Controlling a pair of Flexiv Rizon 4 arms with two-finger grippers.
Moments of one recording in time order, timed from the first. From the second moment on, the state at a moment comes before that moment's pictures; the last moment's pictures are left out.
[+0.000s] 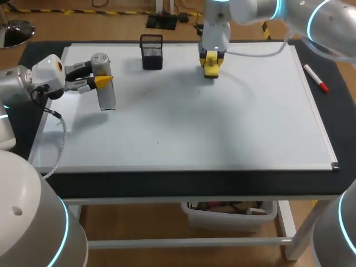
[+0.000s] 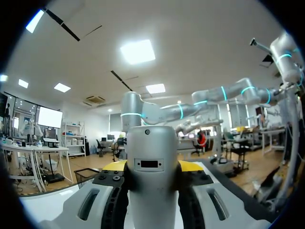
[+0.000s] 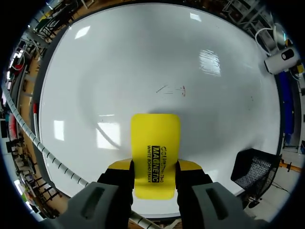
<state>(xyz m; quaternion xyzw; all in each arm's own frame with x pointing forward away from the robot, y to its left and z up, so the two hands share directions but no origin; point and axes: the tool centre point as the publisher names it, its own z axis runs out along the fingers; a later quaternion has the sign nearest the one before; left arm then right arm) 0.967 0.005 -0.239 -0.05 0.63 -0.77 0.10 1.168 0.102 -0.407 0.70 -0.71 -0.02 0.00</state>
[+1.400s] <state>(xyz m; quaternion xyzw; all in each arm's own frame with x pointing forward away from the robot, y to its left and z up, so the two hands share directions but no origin) 0.966 0.005 -0.239 -0.05 0.63 -0.77 0.10 1.208 0.157 -0.420 0.71 -0.70 -0.01 -0.02</state>
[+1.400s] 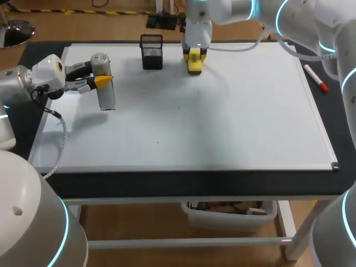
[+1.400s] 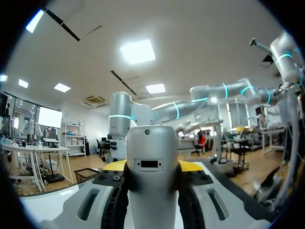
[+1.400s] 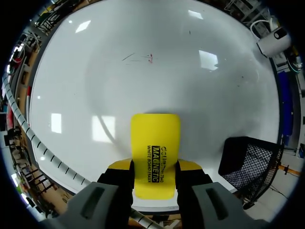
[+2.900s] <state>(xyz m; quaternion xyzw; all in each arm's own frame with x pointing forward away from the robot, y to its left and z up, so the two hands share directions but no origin) 0.966 0.005 -0.239 -0.05 0.63 -0.77 0.10 1.233 0.101 -0.345 0.43 -0.90 -0.07 0.00</state>
